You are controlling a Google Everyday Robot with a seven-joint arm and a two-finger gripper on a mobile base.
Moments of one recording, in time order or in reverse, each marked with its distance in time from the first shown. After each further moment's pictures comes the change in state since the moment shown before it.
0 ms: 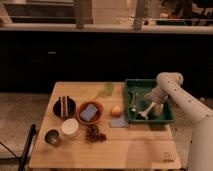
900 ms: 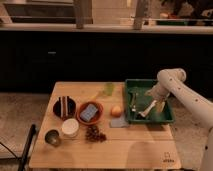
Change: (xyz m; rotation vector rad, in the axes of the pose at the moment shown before) arm -0.012 0.000 -0.047 0.049 0.053 0.006
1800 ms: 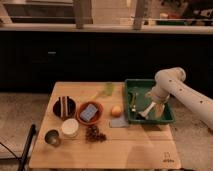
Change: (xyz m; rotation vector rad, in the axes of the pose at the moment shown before) arm -0.032 0.023 -0.037 -0.031 0.036 0.108
